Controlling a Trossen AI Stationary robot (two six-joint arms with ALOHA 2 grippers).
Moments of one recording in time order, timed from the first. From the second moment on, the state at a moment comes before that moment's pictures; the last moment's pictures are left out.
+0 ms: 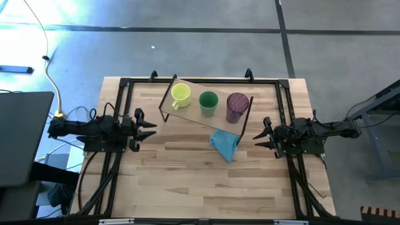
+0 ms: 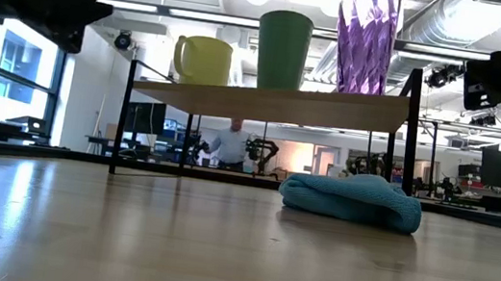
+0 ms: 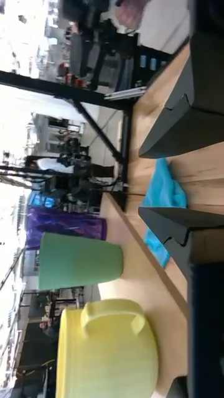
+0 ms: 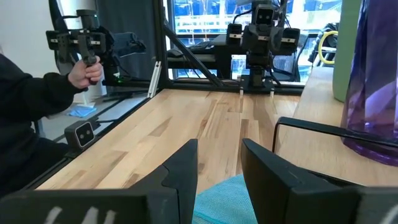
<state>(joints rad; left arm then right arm) 0.02 0.01 0.01 0.09 -0.12 -0.07 0.14 0.01 0.05 -0.09 -0.11 0.00</state>
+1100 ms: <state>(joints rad) -0.10 0.01 0.01 0.04 -0.18 0.10 0.14 0.01 0.05 -0.09 -0.11 0.00</state>
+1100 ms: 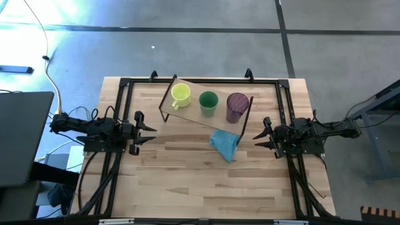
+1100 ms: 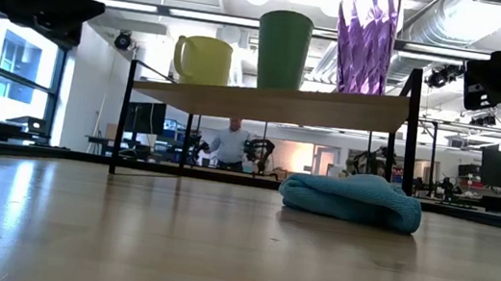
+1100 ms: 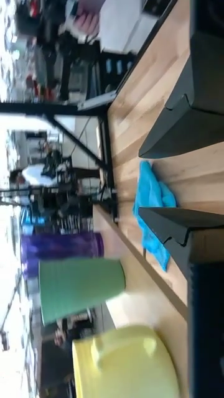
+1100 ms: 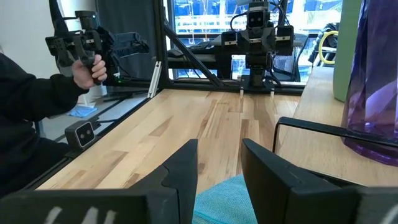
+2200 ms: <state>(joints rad) -0.10 0.01 0.01 0.04 -0.14 0.11 0.14 0.01 0.05 -0.05 -0.11 0.10</state>
